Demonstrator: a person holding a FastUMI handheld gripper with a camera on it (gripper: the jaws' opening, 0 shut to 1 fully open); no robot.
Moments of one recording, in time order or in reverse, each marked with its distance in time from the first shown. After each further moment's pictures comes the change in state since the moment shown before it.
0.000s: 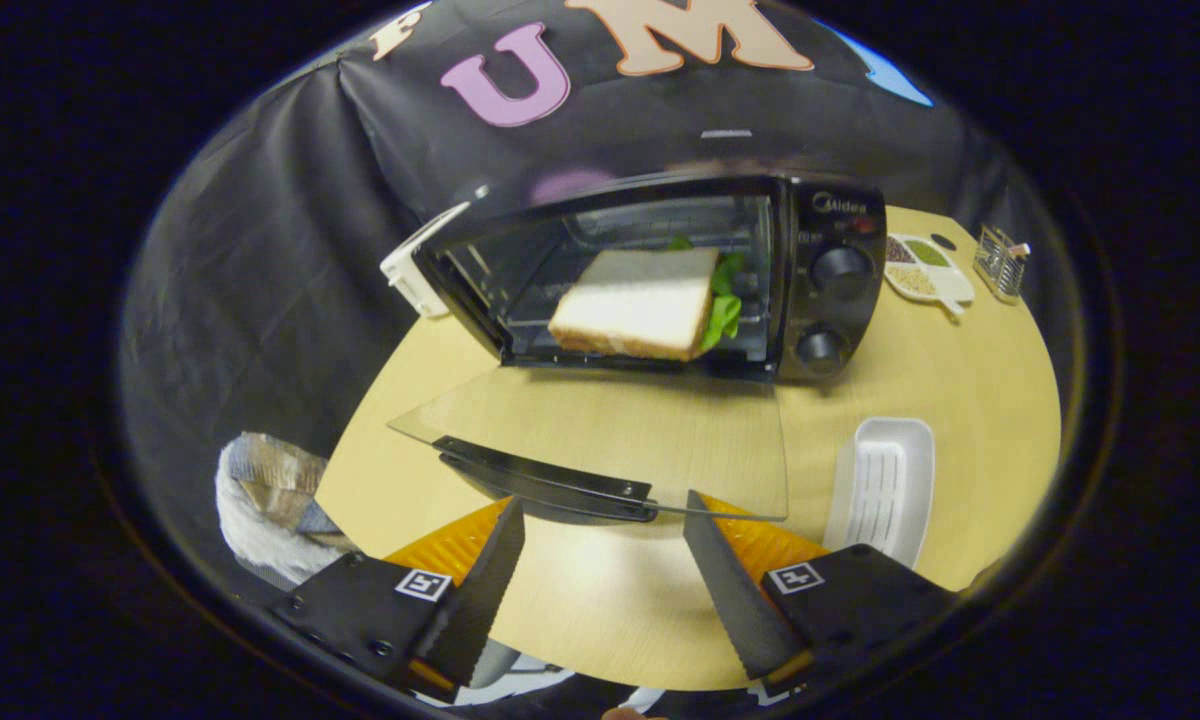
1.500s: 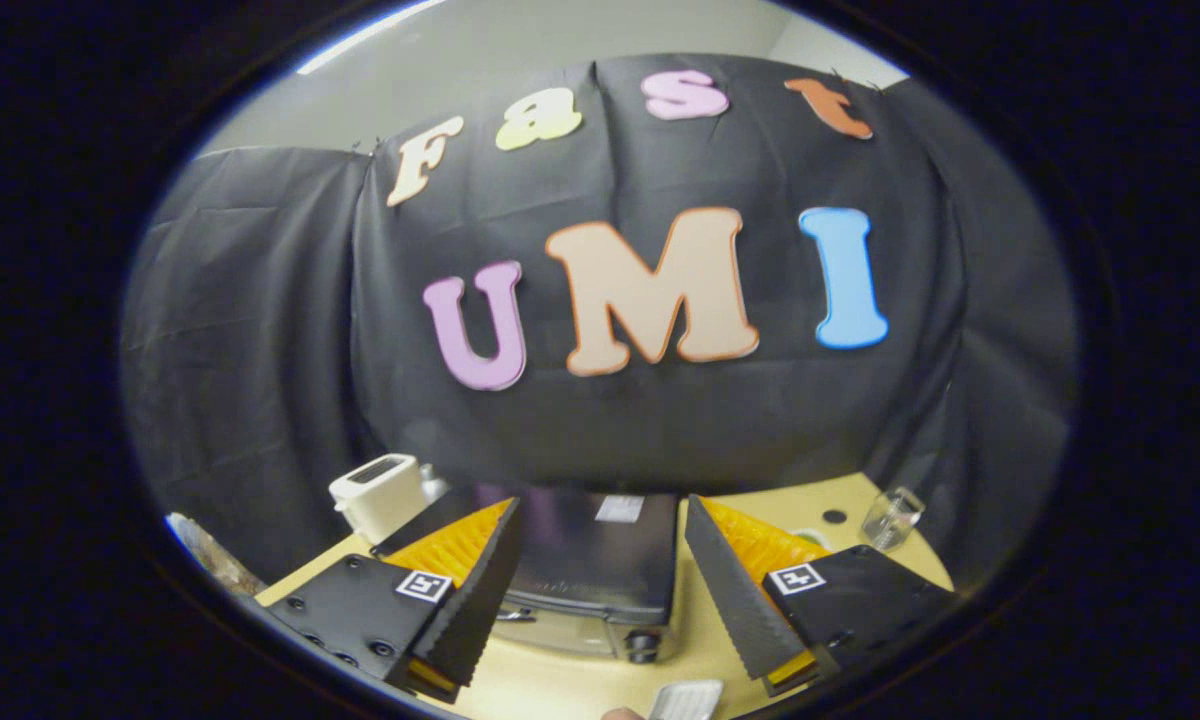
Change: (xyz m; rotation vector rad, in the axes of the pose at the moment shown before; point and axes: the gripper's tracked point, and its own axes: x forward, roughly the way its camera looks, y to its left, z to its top) arm -0.166 -0.057 0.281 -0.163 -0.792 -0.213
